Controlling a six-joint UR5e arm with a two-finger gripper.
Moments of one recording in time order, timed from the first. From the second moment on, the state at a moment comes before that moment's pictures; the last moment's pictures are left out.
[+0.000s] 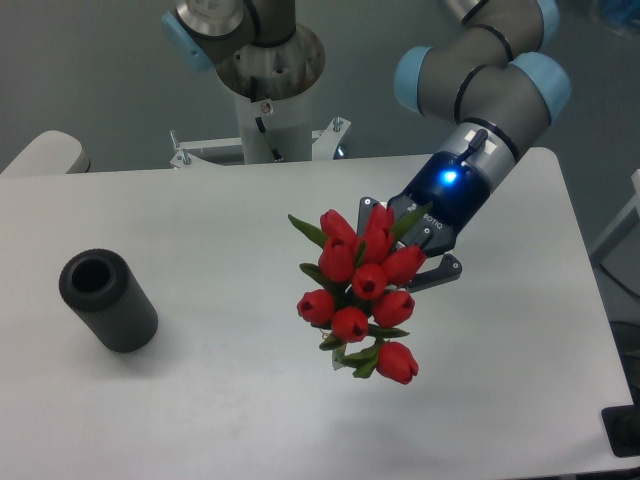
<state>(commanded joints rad) 2.75 -1.90 -1.63 -0.80 0.25 1.21</state>
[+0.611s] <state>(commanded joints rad) 2.77 -1.89 -1.65 -0.80 0.29 1.24</state>
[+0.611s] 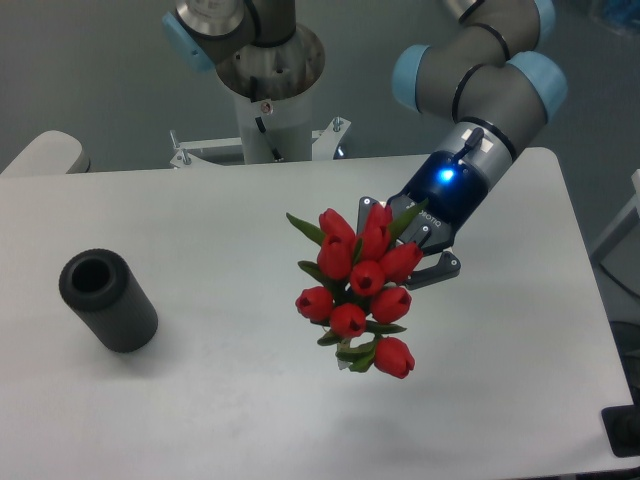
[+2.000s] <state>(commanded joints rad) 2.50 -1.79 -1.83 -0.80 1.39 1.55</state>
